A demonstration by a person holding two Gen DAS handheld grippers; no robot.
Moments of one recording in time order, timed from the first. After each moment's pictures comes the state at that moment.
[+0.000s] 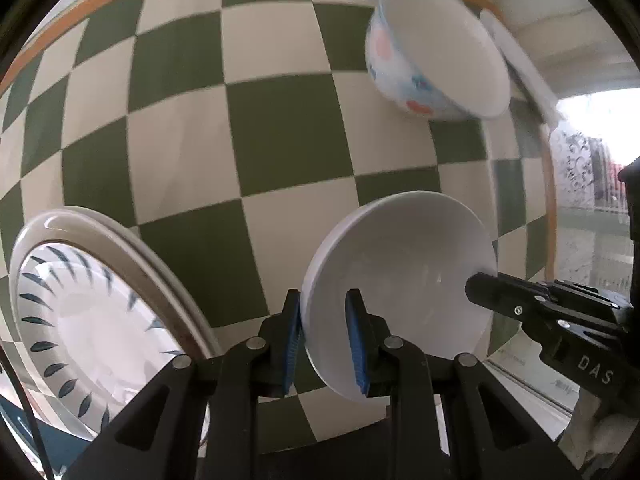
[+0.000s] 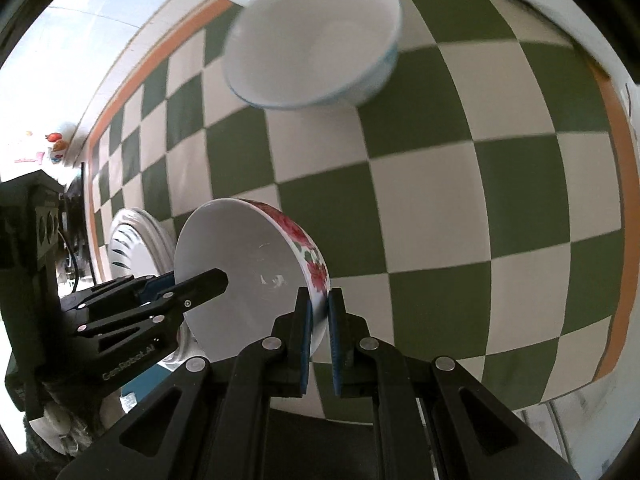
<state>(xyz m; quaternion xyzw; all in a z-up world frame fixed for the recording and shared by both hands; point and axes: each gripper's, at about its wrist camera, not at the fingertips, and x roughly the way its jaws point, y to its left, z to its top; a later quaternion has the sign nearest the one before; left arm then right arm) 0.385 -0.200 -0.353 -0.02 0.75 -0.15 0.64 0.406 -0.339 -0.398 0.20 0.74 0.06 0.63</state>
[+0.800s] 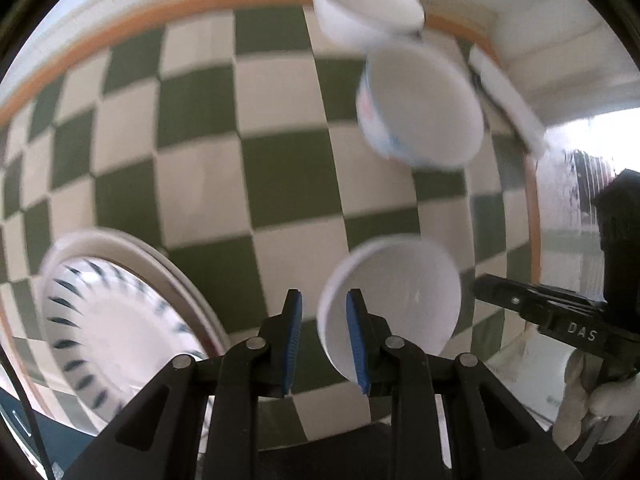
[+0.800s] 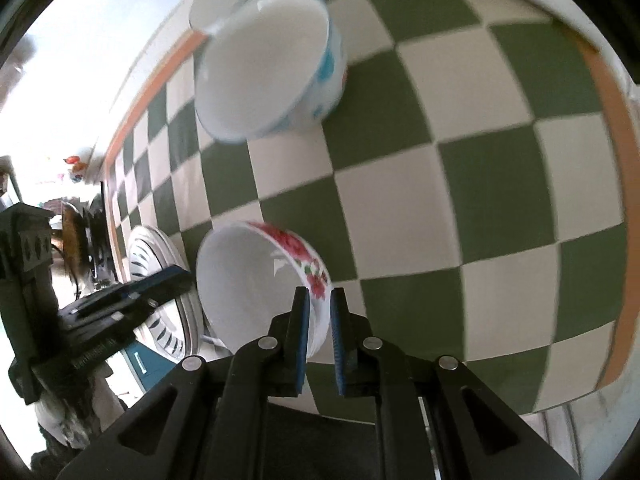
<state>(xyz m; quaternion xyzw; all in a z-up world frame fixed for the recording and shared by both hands) 0.395 -0.192 -0.302 -0.03 0.71 -0.13 0.69 0.415 -0.383 -0.393 0.25 0.73 0.08 0.63</state>
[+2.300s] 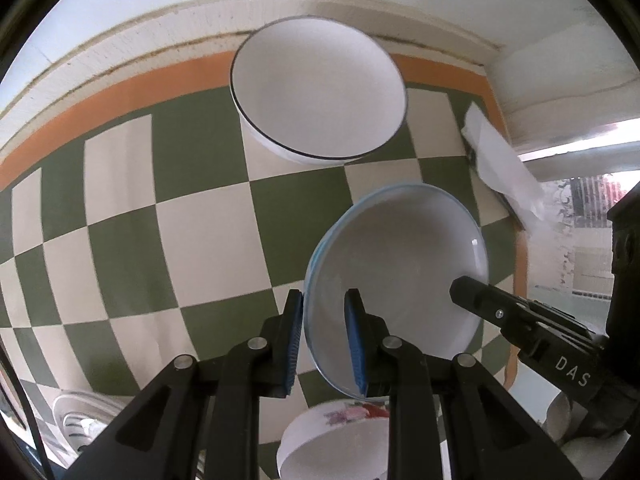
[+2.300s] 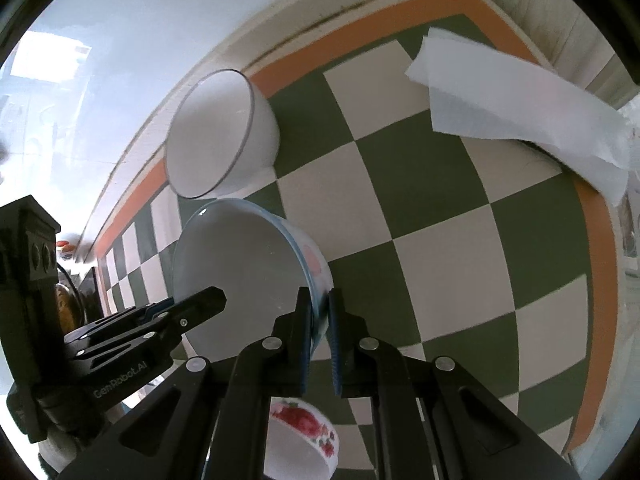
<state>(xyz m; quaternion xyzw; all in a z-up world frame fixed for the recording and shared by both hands) 0.506 -0.258 -0.326 -0.04 0.71 -0.16 0.68 0.529 -0.405 -0.388 0.26 0.68 0.02 0.69</state>
